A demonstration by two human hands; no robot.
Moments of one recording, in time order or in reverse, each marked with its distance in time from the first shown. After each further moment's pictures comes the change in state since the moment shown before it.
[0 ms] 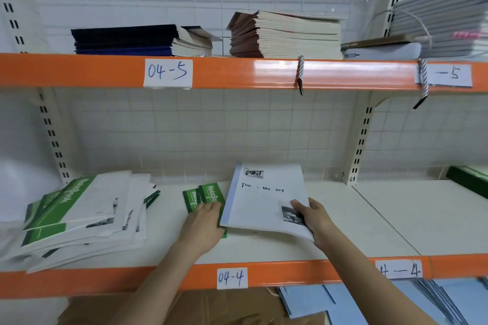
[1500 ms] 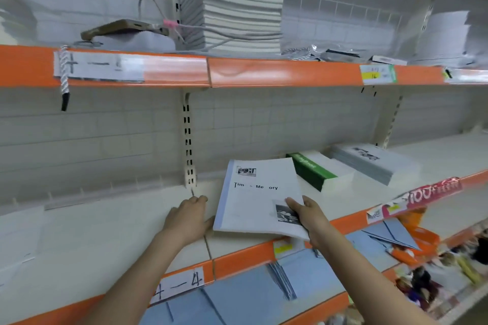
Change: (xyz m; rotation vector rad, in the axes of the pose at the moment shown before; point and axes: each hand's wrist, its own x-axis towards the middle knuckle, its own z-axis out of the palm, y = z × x) left_hand 0.107 0.380 0.119 0.033 -0.220 0.181; right_hand 0.003 -0.041 -0.413 0.004 0.261 -0.064
